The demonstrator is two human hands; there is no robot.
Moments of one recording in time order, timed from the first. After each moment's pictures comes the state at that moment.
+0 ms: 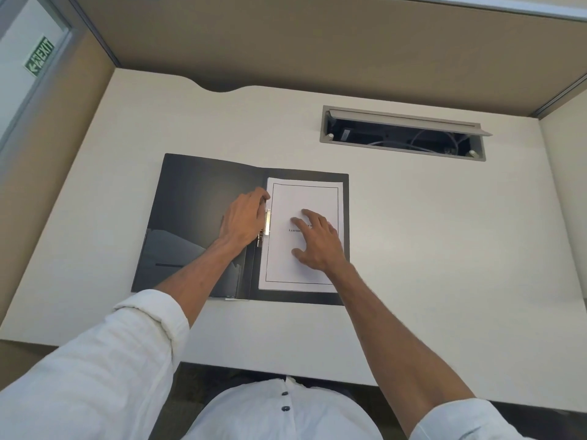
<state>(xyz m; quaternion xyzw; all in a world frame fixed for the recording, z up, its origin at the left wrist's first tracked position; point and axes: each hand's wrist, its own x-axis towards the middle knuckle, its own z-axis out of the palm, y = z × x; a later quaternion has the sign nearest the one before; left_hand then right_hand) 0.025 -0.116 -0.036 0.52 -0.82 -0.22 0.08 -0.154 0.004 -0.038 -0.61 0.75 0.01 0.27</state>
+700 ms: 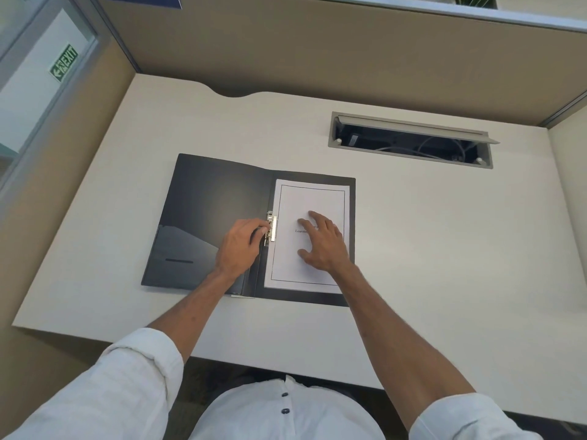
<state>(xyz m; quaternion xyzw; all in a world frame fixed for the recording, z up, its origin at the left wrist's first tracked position) 0.070 -0.058 -0.039 0.52 -0.79 -0.30 0.16 -0.154 0.008 -0.035 -0.61 0.74 0.00 0.28</state>
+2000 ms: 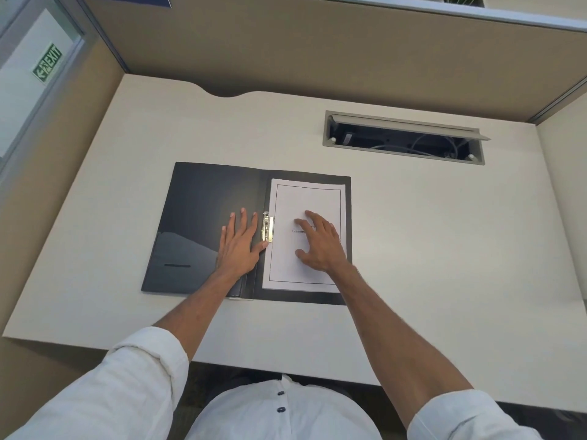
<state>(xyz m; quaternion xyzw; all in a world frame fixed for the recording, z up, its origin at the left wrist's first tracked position) 0.066 -0.070 -0.062 0.53 -0.80 -0.26 -0.10 -0.153 0.009 -0.041 -0.60 0.74 -0.02 0.29</state>
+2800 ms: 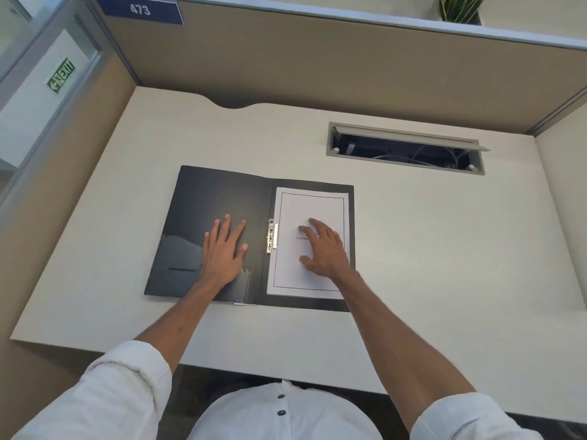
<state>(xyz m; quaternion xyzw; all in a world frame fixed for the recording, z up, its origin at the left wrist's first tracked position) 0.110 -0.074 -0.051 0.57 -0.79 -0.24 -0.04 -0.151 0.010 -0.036 -0.60 0.74 -0.02 0.29</state>
